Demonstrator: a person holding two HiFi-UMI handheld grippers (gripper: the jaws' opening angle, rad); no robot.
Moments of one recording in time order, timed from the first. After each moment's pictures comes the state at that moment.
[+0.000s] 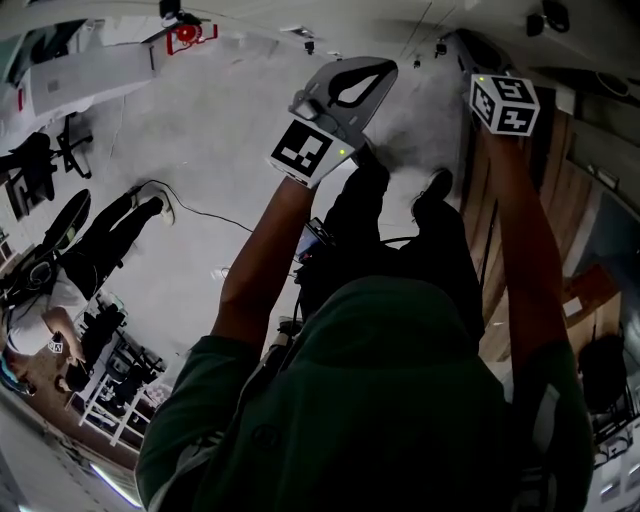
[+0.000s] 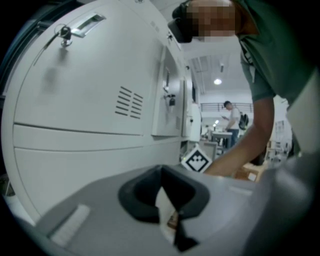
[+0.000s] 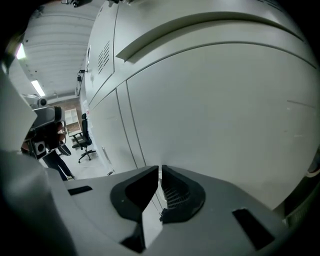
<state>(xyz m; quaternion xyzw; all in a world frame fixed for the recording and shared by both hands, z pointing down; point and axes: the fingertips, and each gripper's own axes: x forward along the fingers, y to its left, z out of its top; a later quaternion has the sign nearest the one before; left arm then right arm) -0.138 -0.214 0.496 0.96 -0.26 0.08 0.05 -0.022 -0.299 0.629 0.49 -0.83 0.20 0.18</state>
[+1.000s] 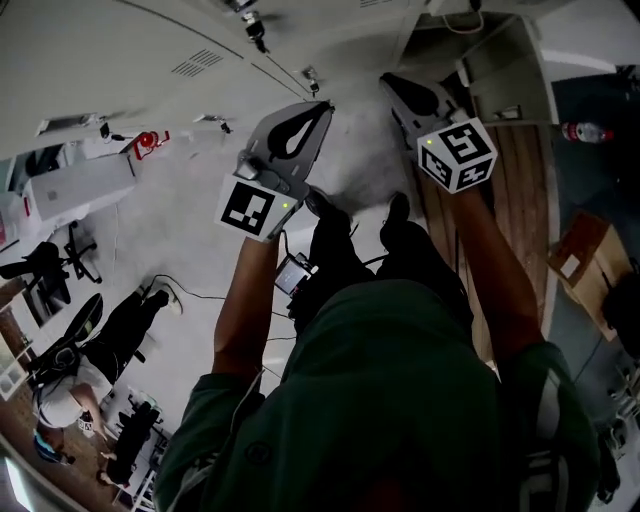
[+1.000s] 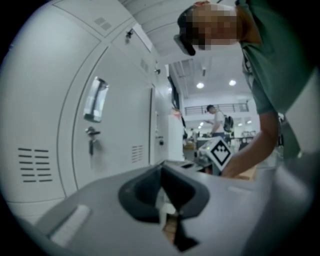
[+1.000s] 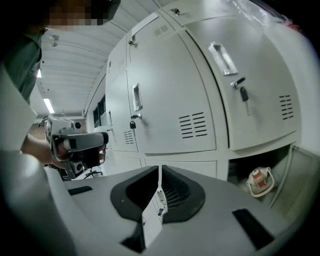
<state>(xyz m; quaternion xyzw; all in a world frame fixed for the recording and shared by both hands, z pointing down) 0.010 -0.151 0.373 0.98 -0.19 0.05 0.01 0.095 -0.180 0.450 0.51 -0.85 0.15 0.06</state>
